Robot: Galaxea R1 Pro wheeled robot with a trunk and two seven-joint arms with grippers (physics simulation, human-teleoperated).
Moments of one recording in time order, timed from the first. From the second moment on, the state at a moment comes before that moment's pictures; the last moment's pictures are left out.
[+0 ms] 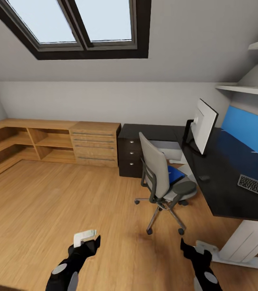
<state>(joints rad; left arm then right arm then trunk) -0.06 -0.17 0.01 -1.40 0.11 0.42 0.10 -0.30 0.03 -0.23 -0.71 -0.02 -0.17 -0.11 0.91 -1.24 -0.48</state>
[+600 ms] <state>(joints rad) -0.27 -0.17 -0.06 -1.06 0.13 0.38 0.16 -0.53 0.04 -0.05 -0.67 -0.02 0.18 -0.18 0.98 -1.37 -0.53</state>
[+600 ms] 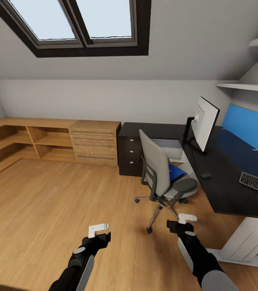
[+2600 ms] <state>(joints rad) -0.27 -0.16 -0.06 -1.23 0.13 0.36 0.17 -0.53 0.07 -0.01 -0.68 -0.03 0.05 -0.18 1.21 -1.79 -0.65</state>
